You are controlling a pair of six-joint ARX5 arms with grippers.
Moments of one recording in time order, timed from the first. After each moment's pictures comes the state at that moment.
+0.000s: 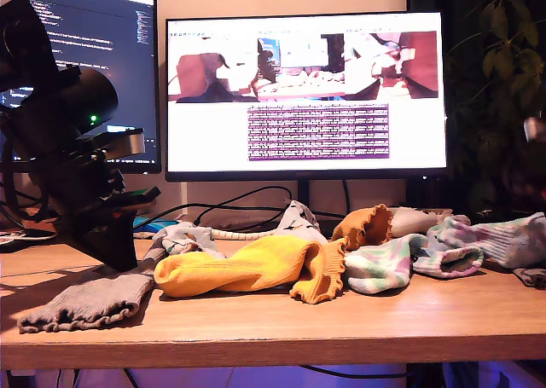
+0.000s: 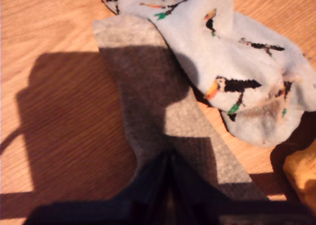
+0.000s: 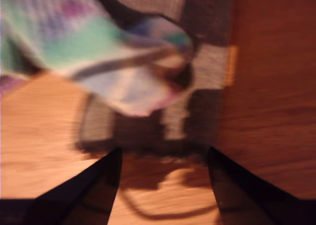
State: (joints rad) left arm -0.28 1.83 1.07 -0.29 0.21 0.11; right arm -0.04 1.60 0.93 -0.59 0.02 0.07
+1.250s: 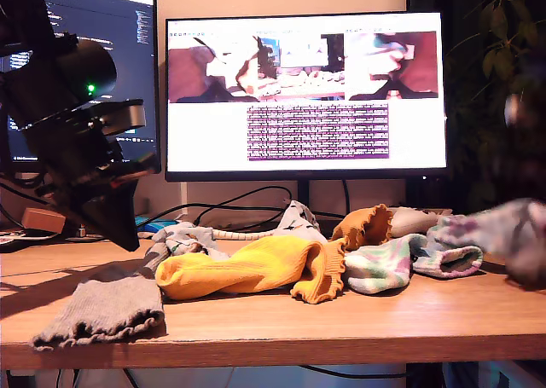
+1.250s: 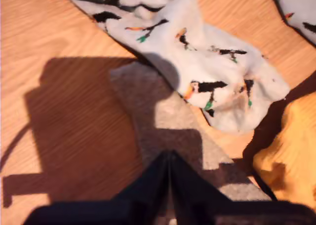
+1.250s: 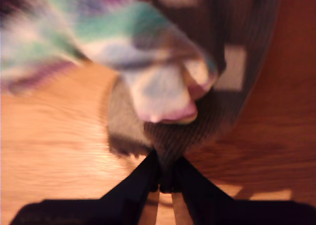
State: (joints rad) left arm -0.29 1.75 1.10 -0.41 0.24 0.14; right arm 0.02 1.48 0.95 -0.65 -0.05 0.08
